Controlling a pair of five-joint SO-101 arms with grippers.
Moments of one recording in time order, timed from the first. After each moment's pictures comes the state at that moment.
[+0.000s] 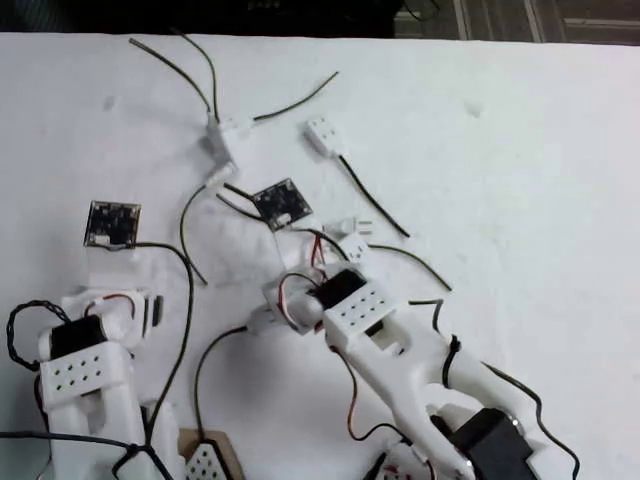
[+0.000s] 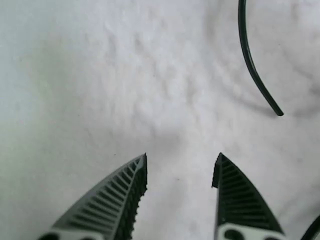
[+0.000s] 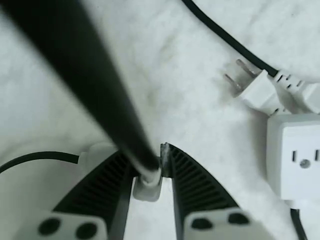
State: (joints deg) left arm -26.2 -54.6 73.6 53.1 -22.5; right arm -40.4 -18.0 49.6 39.8 -4.9
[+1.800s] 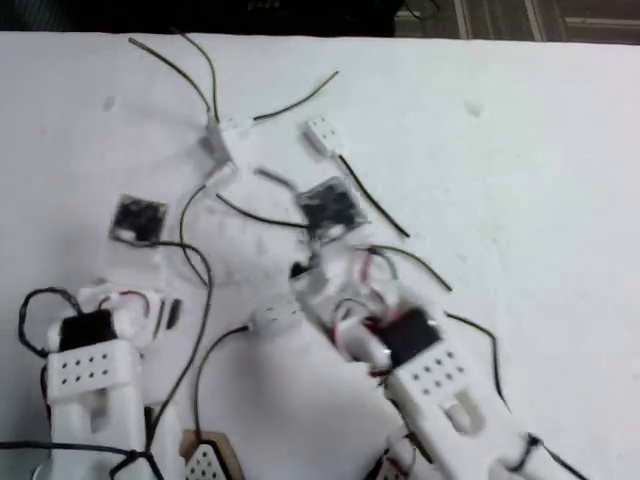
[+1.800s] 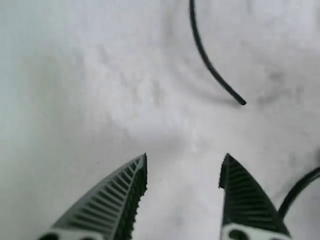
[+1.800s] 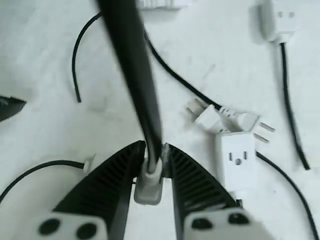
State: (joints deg) left arm -19.6 -54.6 71.1 57.5 -25.2; right arm -33.6 -53.8 58.5 47.3 -0.4
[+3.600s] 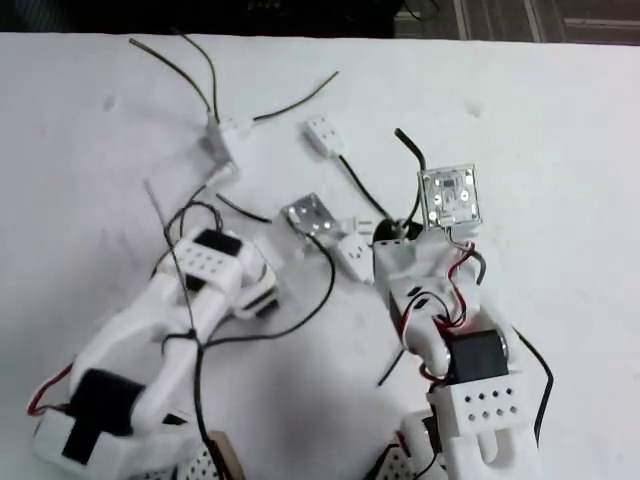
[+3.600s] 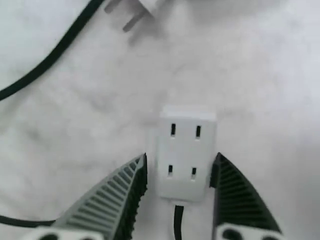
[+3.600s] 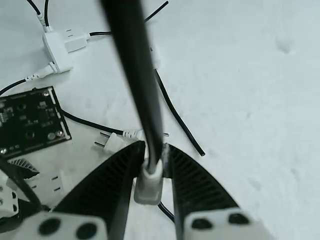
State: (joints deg) left arm 14.8 -9.0 45.6 52.0 -33.5; right arm -13.3 -65.6 58.5 50.6 -0.4
